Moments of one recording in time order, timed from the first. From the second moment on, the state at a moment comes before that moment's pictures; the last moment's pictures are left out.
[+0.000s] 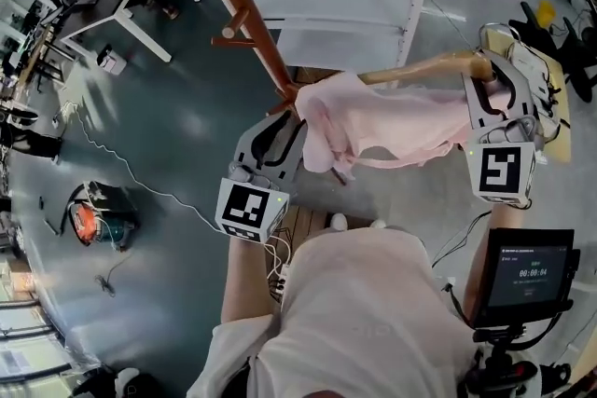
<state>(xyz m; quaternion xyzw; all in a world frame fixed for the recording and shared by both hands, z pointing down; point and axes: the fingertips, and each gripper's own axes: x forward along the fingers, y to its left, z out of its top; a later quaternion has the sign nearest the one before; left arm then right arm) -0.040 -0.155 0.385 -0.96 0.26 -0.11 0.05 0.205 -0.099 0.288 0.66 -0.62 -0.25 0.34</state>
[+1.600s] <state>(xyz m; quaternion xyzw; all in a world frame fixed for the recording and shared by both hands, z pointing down) -0.231 -0.147 0.349 -0.81 0.41 -0.38 0.19 -0.068 -0.198 0.267 0.40 -0.80 -0.37 0.24</state>
